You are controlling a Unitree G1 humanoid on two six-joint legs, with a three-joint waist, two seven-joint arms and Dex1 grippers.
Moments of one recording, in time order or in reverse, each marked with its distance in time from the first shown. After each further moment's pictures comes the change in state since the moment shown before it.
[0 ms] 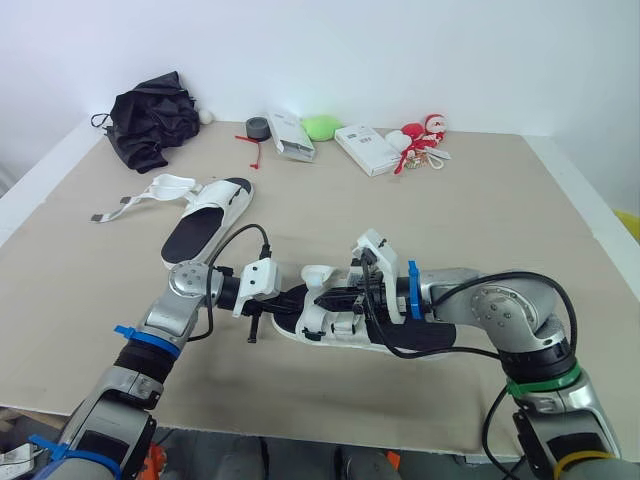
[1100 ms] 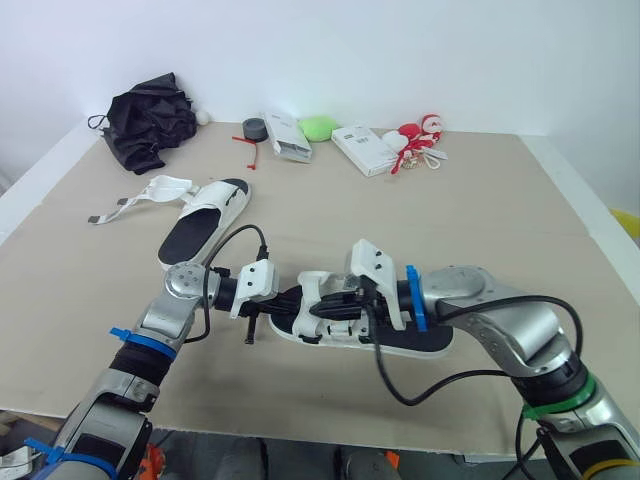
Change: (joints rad) left arm 0.016 0.018 0.002 -0.023 0.000 0.004 0.008; right arm 0.037 -0.109 0.178 -0.139 -0.341 -0.363 0.293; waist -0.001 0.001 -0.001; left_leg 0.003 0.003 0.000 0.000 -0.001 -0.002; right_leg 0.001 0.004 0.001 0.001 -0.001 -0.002
